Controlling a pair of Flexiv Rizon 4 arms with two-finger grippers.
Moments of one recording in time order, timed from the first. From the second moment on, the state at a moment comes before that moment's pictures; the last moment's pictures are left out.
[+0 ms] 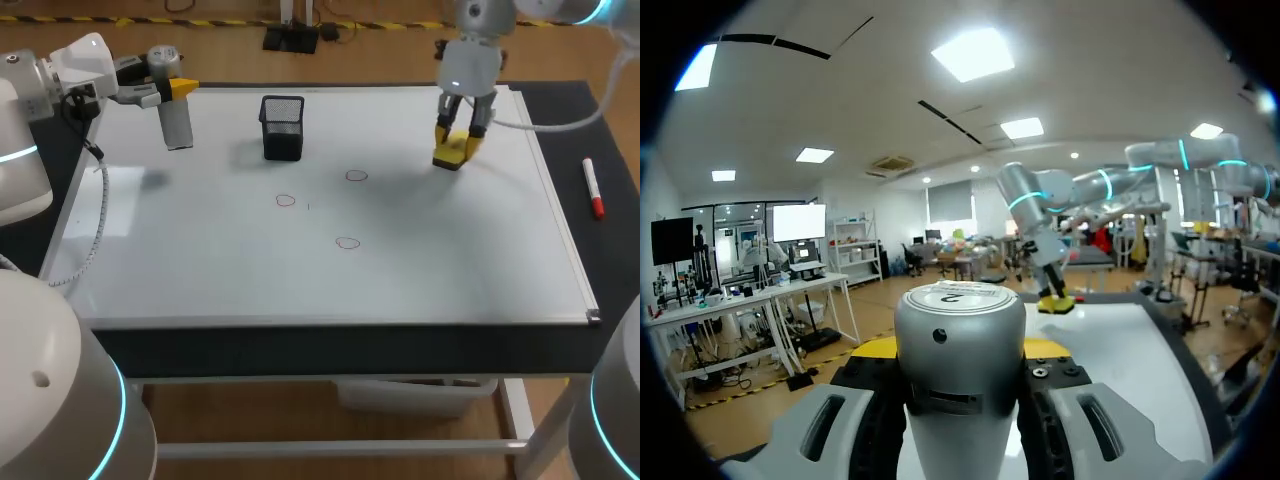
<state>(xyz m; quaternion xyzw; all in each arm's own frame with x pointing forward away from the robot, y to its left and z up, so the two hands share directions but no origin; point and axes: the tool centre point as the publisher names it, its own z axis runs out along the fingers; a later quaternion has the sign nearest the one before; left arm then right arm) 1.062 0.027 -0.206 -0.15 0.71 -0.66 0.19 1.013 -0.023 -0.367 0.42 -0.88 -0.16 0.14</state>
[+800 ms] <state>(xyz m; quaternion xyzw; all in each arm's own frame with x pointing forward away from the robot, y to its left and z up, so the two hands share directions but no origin) 1.062 0.027 -0.206 -0.15 0.71 -0.66 0.19 0.992 -0.063 -0.379 0.38 -0.92 -0.04 0.04</state>
